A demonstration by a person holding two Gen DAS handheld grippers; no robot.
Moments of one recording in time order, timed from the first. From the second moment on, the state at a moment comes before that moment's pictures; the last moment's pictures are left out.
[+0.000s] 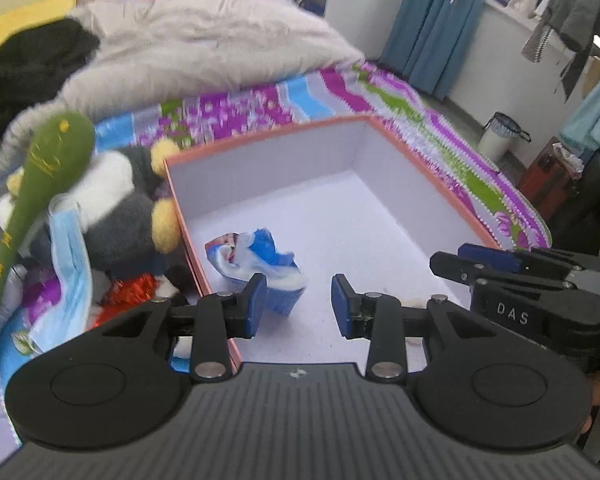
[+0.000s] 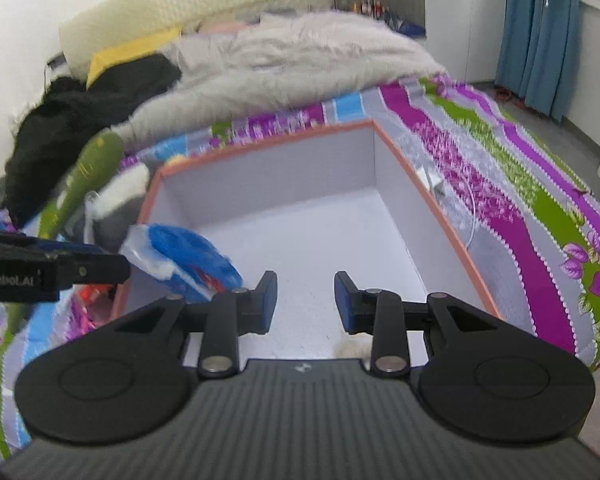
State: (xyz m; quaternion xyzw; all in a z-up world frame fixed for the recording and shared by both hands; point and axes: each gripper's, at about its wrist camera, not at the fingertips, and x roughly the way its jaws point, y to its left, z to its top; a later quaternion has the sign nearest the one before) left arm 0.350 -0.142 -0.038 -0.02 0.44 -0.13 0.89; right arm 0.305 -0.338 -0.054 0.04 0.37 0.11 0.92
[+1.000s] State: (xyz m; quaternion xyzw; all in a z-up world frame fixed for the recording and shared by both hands) left arm 0.176 -0.029 -0.006 -0.07 0.32 -0.07 0.94; right arm 0.176 -0.261 -0.014 0.05 0.26 0.21 0.94
